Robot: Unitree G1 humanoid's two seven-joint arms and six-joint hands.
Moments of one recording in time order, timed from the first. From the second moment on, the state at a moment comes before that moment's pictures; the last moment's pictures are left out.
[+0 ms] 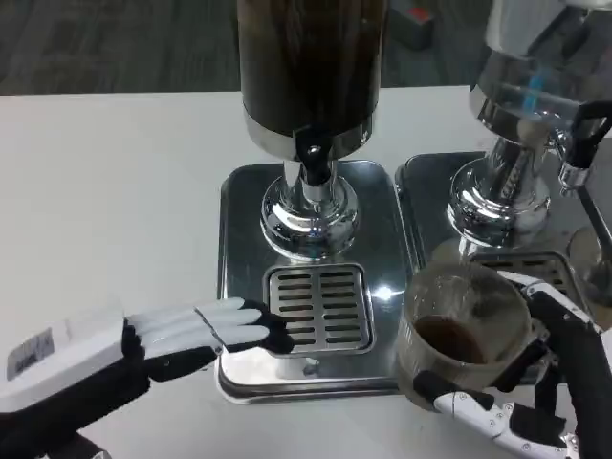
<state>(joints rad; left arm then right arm) 0.09 0.81 -0.04 0.40 -0.15 -1.32 -0.63 0.67 -0.15 0.16 -0.55 -0.60 -0.14 -0.21</state>
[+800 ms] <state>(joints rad) 0.11 0.81 -0.04 0.40 -0.15 -1.31 -0.63 0.67 -0.15 0.16 -0.55 -0.60 -0.14 -0.21</state>
